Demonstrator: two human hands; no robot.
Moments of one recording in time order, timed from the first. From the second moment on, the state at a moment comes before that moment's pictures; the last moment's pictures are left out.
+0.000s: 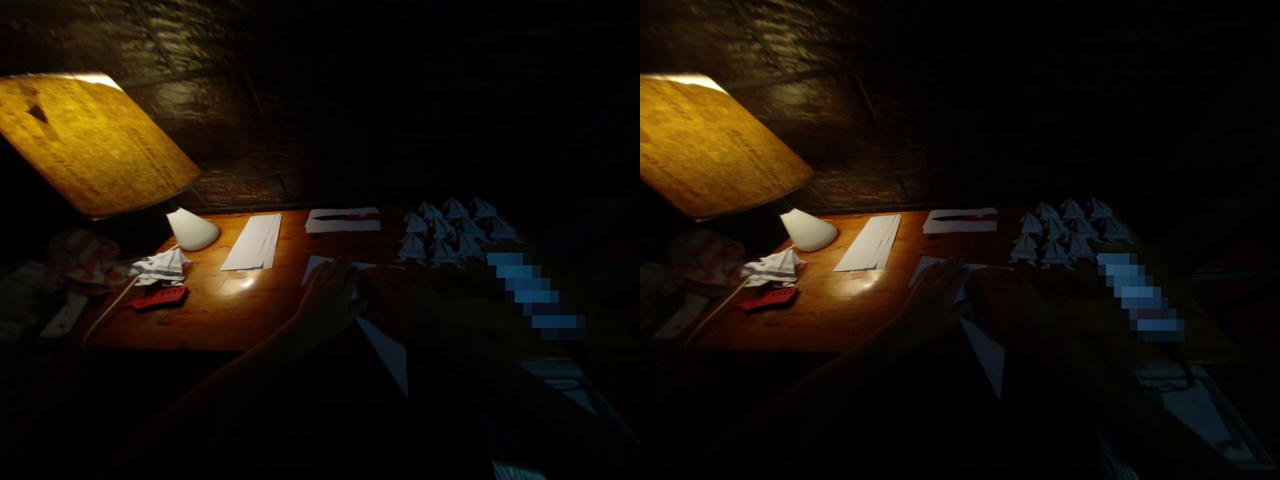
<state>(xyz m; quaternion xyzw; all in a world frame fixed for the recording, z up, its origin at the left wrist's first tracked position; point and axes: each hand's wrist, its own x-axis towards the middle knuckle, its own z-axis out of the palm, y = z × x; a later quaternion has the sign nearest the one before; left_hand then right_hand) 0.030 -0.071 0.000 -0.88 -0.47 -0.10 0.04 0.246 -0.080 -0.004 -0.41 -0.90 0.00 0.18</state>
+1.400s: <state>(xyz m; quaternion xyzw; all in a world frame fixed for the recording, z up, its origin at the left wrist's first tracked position) 0.018 -0.066 -0.001 -0.82 -0.55 -0.09 0.12 0.271 -0.082 -0.015 -0.47 -0.86 -0.01 0.20</state>
